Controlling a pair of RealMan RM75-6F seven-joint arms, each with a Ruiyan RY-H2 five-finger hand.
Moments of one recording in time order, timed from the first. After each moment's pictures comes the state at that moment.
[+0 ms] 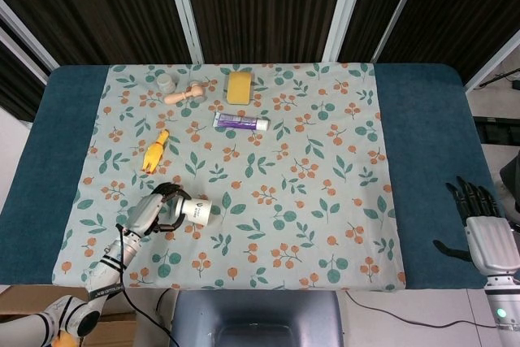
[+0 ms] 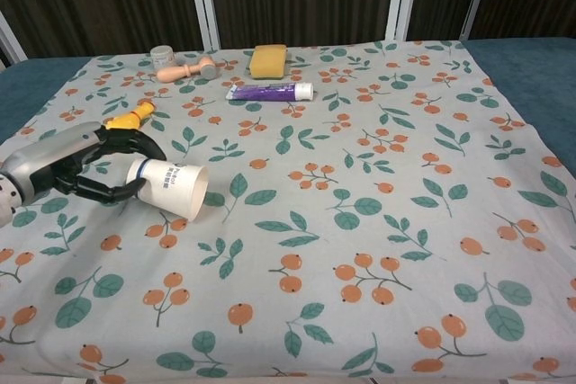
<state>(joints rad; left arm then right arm) -0.56 -1.59 -0.06 -1.22 1.43 1.03 -0.54 0.09 -1.10 0.07 -1.59 -1.48 1.44 -0.01</state>
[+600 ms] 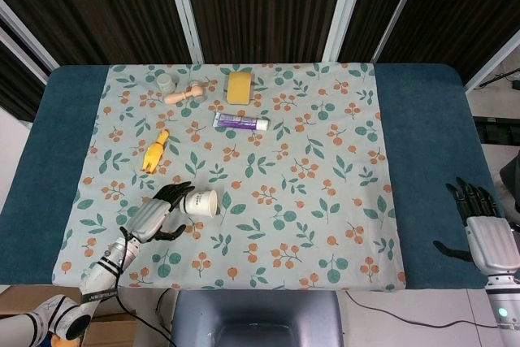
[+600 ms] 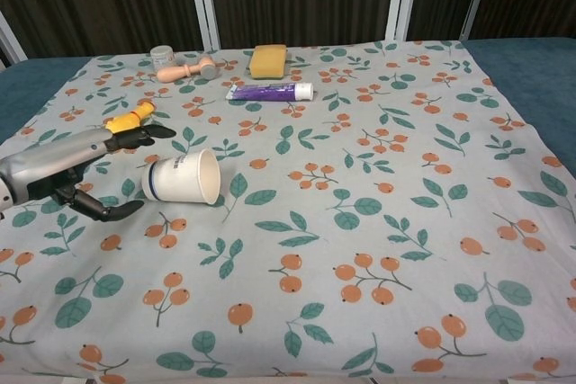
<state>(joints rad) -0.59 -1.50 -0.02 -1.33 1.49 1.01 -0.27 0.09 -1.10 0.06 -1.58 -1.47 1.42 0.02</state>
